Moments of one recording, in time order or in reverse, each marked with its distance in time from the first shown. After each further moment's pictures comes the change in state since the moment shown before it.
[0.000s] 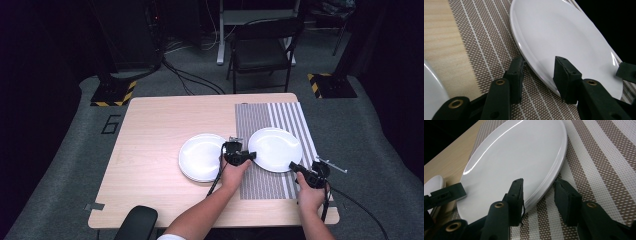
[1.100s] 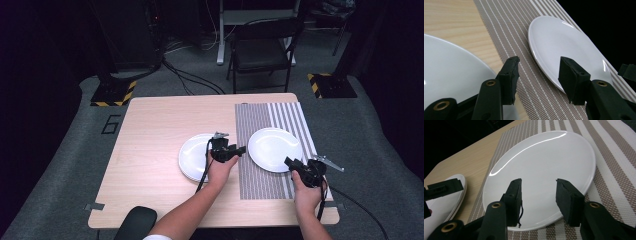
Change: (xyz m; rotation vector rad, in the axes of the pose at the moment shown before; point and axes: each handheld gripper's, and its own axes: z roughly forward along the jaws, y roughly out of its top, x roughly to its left) left arm 0.024 0.015 -0.047 -0.087 -0.011 0.019; right arm 0.030 0.002 -0.013 -0.078 0.057 -0.132
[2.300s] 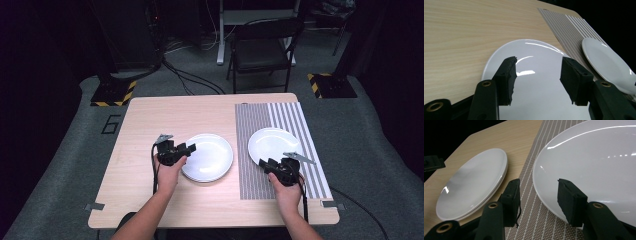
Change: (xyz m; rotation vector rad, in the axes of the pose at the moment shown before) left arm 0.101 0.000 -0.136 -0.113 0.149 -0.027; right arm 0.060 -0.017 0.022 0.104 0.181 -0.169
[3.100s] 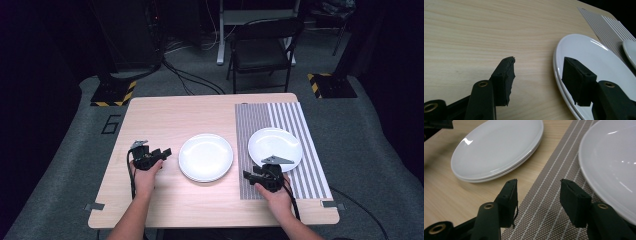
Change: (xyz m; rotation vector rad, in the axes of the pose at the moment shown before) left arm 0.069 -0.011 -0.035 -0.003 0.149 -0.091; right arm 0.036 -0.016 0.017 0.176 0.095 -0.243
